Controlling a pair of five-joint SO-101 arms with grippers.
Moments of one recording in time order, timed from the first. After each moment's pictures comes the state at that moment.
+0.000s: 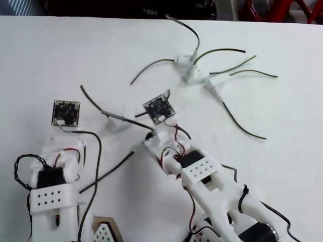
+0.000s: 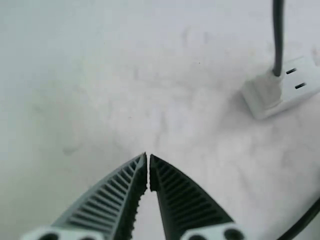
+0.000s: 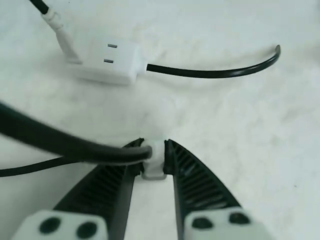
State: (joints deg) left arm -17.4 -64.9 78.9 47.3 -14.5; right arm -33.9 -25.7 68.1 18.5 3.5
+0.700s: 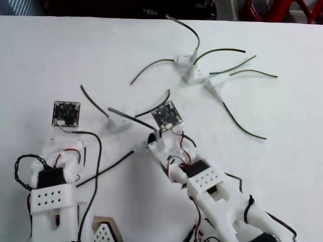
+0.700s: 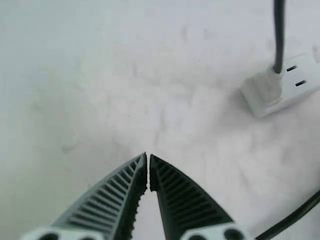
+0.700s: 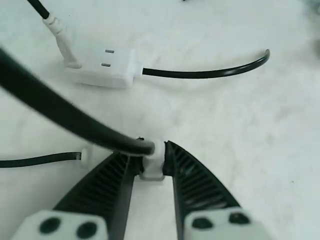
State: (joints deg) left arm -17.5 -64.9 79.2 47.3 -14.5; right arm -32.9 -35.4 76.2 10.6 2.9
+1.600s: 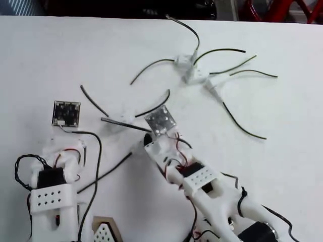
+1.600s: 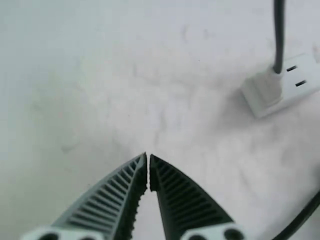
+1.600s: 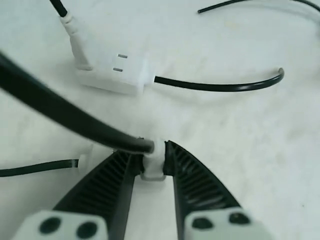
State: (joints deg) left arm -17.5 -64.9 79.2 47.3 -14.5; right arm -34.7 -26.1 74.5 4.9 6.1
